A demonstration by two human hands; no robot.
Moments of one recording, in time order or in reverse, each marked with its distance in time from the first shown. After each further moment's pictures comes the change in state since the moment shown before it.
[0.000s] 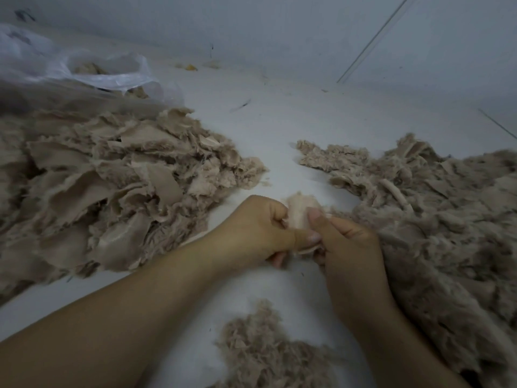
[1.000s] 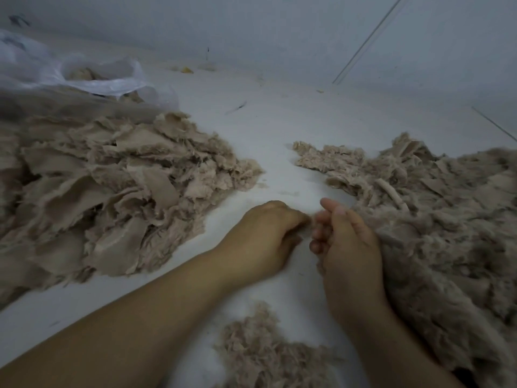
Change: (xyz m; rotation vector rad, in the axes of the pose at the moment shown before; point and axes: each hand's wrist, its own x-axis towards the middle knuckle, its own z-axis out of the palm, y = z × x) left_hand 0.019 -0.022 0.010 0.801 0.090 0.419; right_hand 0.003 -0.006 0.009 0.115 0.246 0.064
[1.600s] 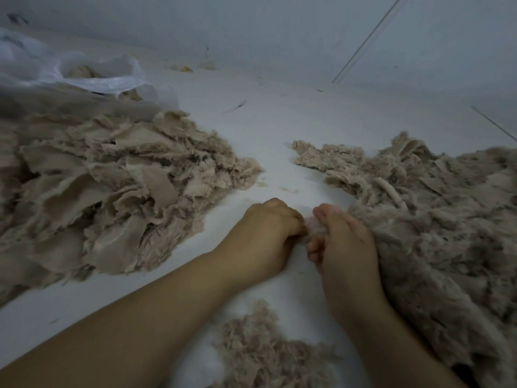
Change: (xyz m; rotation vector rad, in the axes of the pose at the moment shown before) left_hand -0.002 0.012 -0.006 0.103 -0.019 0.062; right_hand 0.000 -0.001 -0.001 -0.052 -0.023 0.043
